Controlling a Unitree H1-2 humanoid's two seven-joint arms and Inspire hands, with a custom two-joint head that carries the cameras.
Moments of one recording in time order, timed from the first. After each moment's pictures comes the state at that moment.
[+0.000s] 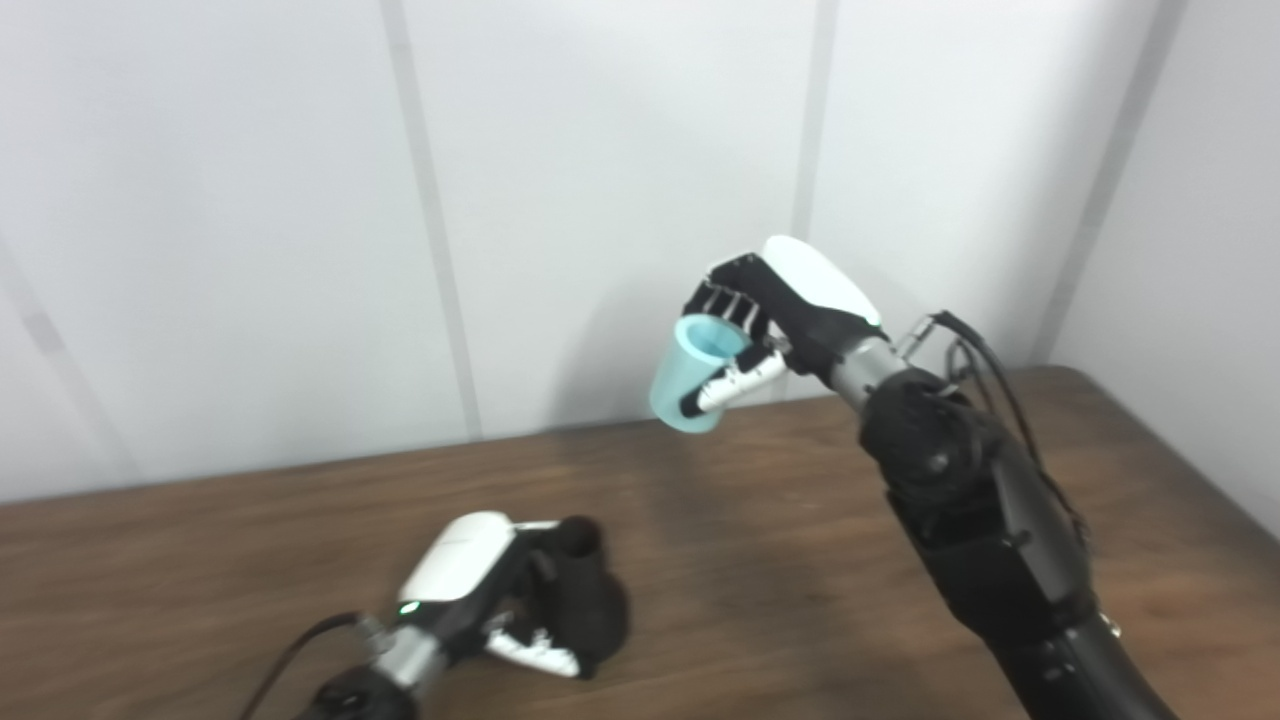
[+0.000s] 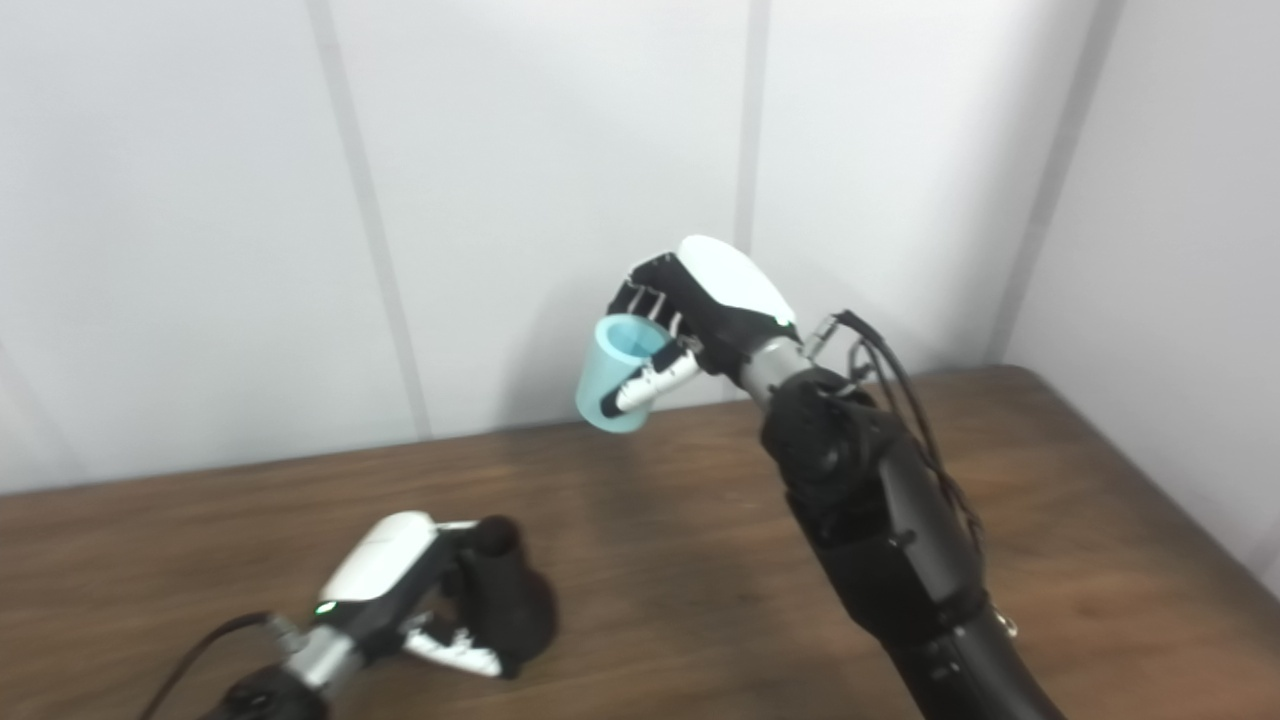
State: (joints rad) left arm -0.51 0.27 -0.54 0.29 0.62 -0.09 -0.02; right arm -0.69 -0.37 0.15 -0.21 -0.68 0.47 0.42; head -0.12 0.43
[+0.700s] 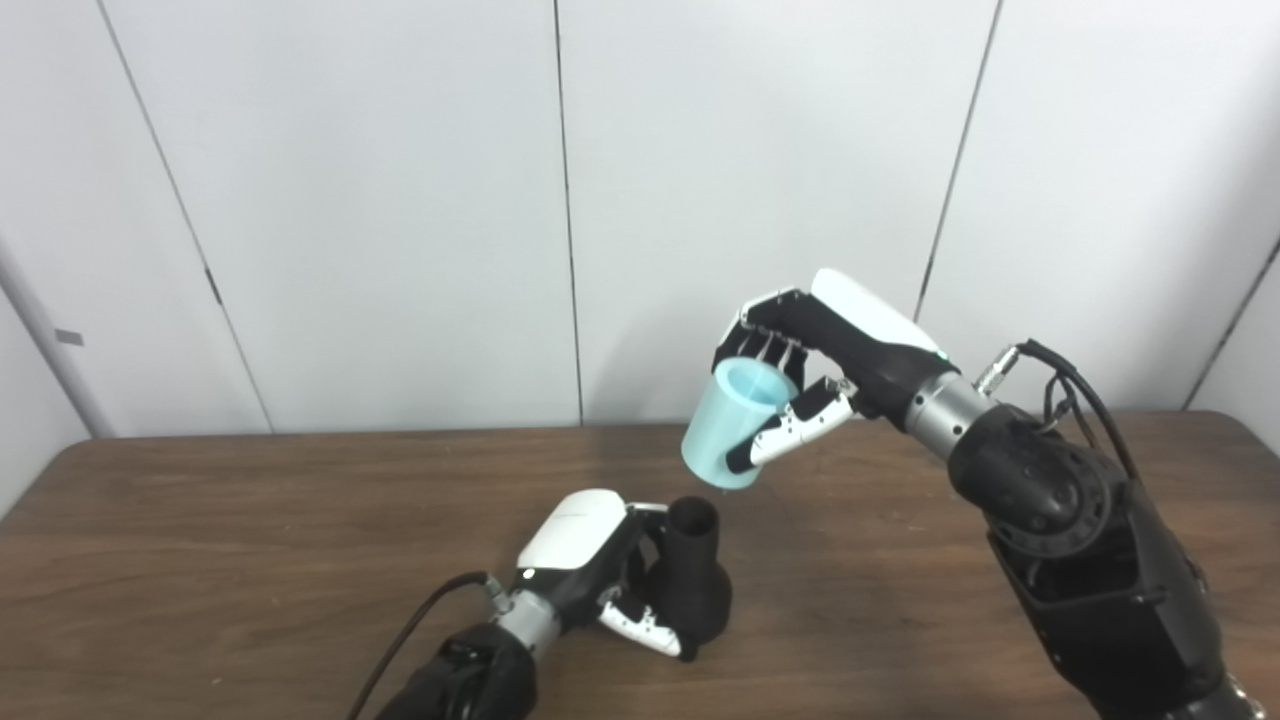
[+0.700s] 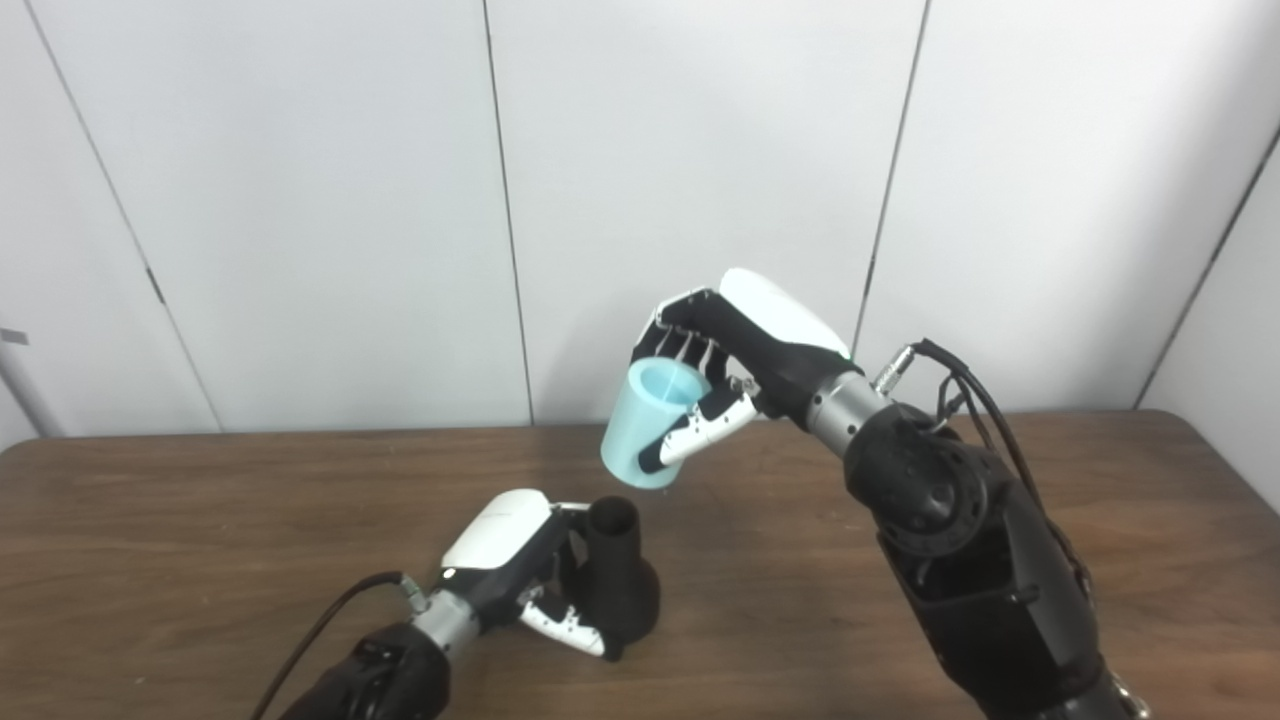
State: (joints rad) left arm -0.52 0.21 -0.55 0.29 0.66 0.03 -0.02; right arm -0.68 -0.38 0.19 -0.28 -0.50 0.39 0.51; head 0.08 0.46
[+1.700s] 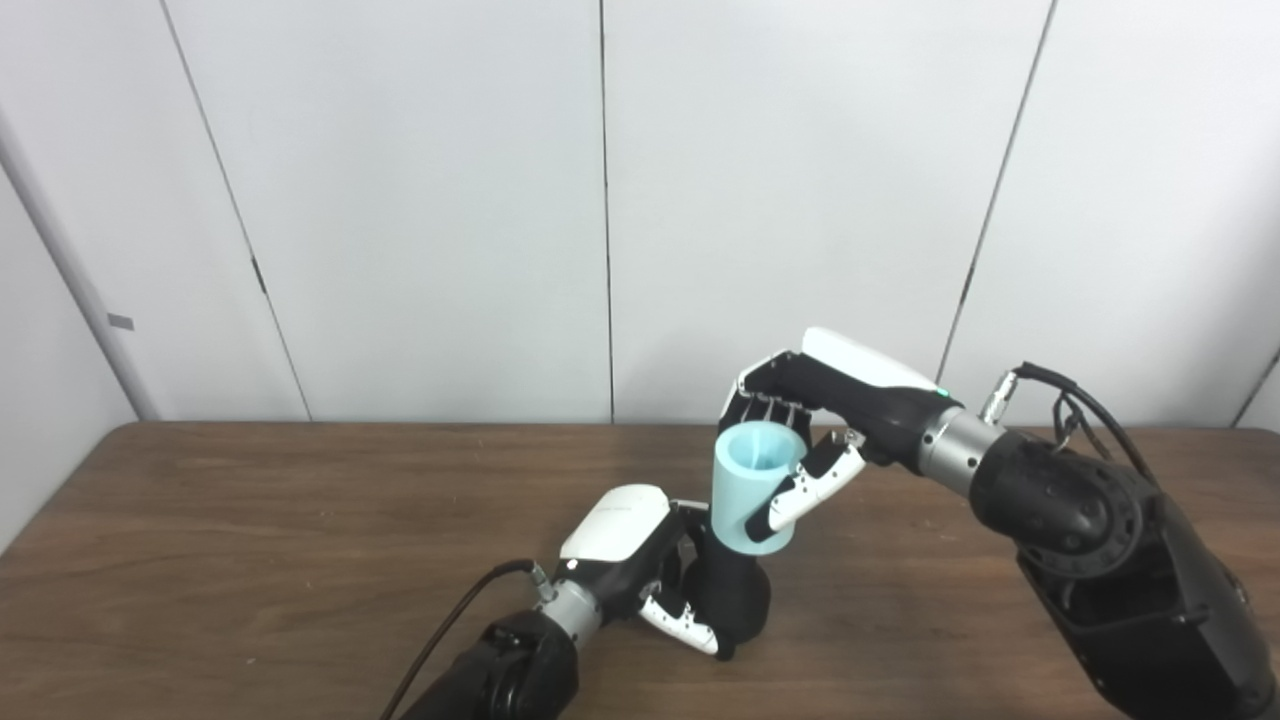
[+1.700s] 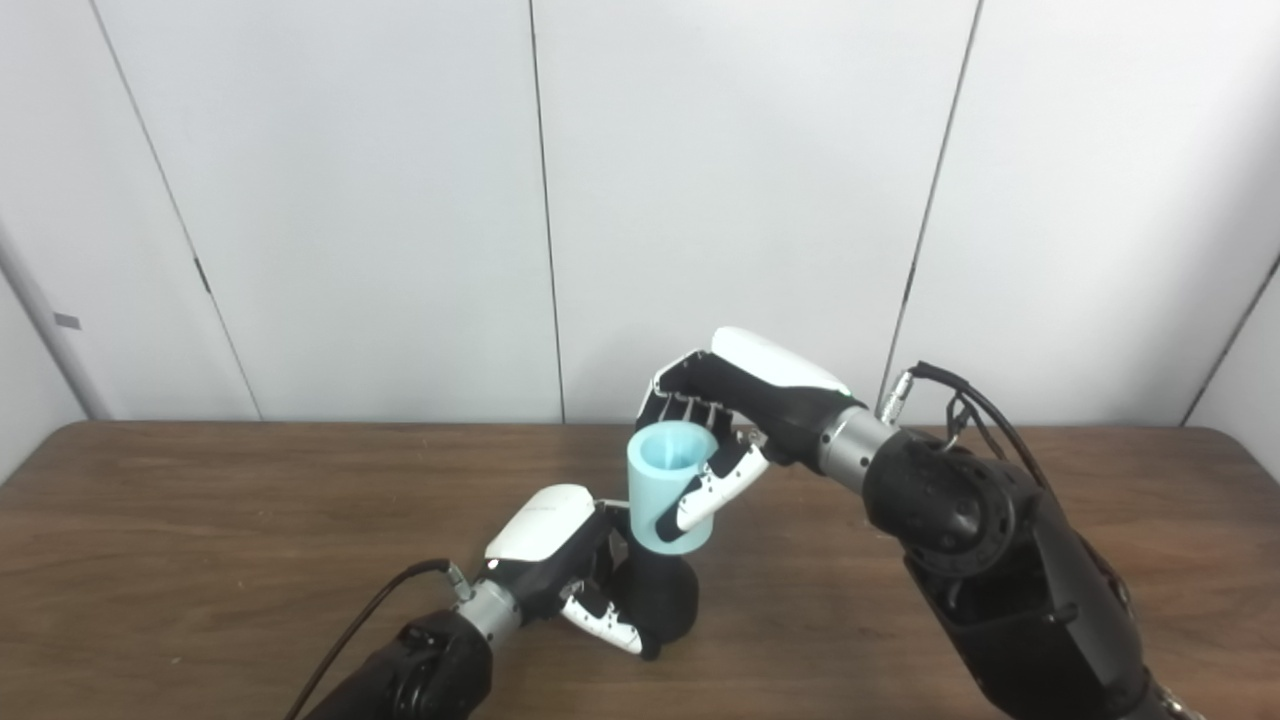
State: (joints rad) left arm -0.54 0.20 -0.58 0.29 0.66 0.06 -0.02; right arm -0.70 -0.41 0.28 -0.28 -0.46 0.44 0.62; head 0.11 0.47
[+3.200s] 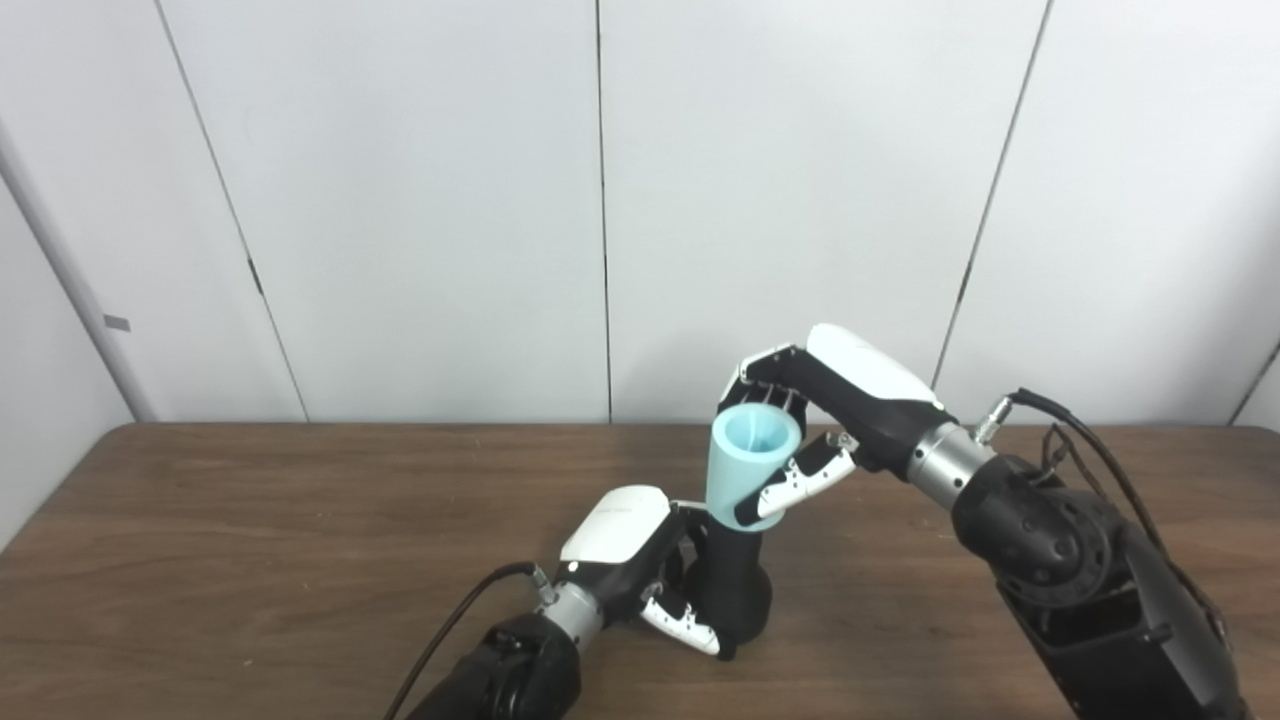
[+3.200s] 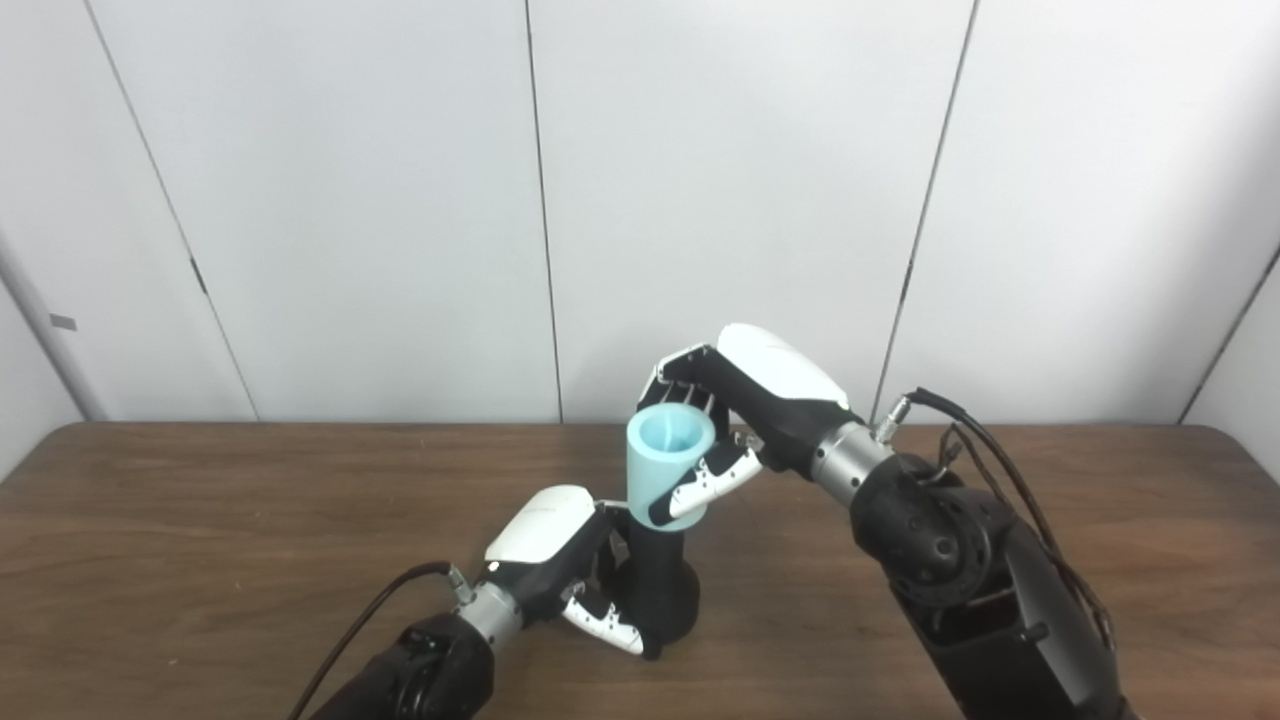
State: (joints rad) left arm -0.53 0.21 -0.58 0.27 0.67 0.08 -0.03; right arm -0.65 -0.40 0.30 -0.21 -0.49 0.28 0.46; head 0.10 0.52
